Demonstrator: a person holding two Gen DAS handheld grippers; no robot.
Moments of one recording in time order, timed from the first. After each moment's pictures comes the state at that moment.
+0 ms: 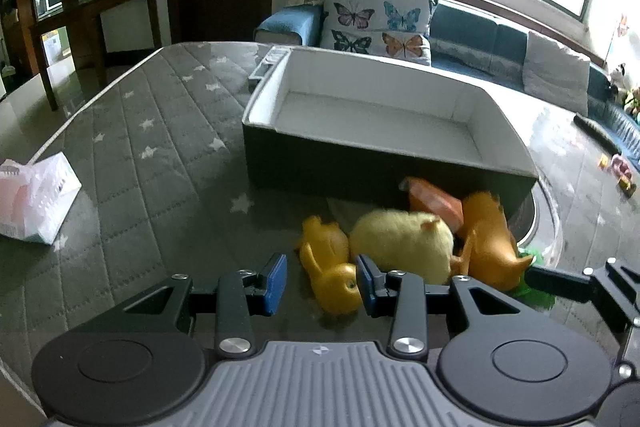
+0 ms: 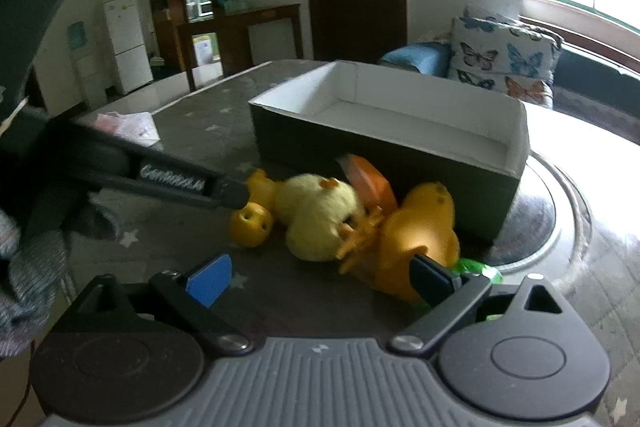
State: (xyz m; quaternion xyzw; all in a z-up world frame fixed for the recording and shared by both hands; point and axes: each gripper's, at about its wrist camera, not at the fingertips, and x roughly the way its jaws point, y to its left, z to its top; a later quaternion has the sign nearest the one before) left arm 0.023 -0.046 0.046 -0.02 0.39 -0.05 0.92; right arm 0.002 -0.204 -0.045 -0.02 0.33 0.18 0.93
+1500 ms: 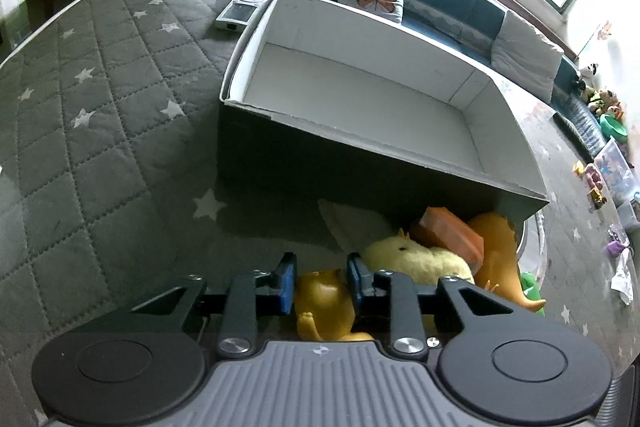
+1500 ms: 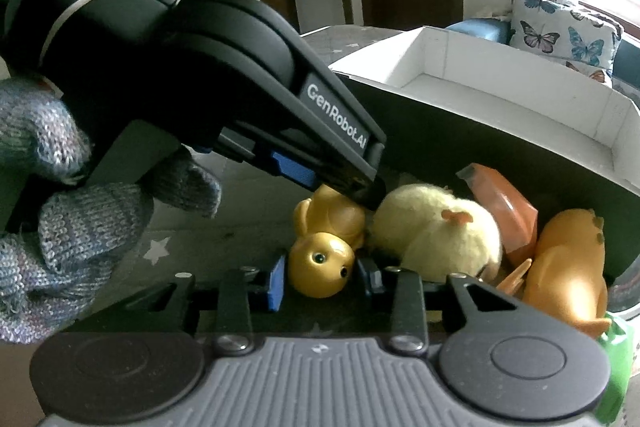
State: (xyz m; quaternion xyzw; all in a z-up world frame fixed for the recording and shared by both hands) left arm 0.095 -0.015 0.020 -0.09 0.48 -0.12 0.86; right arm 0.051 -0.134 -0.079 -0.03 0.37 0.25 0.89
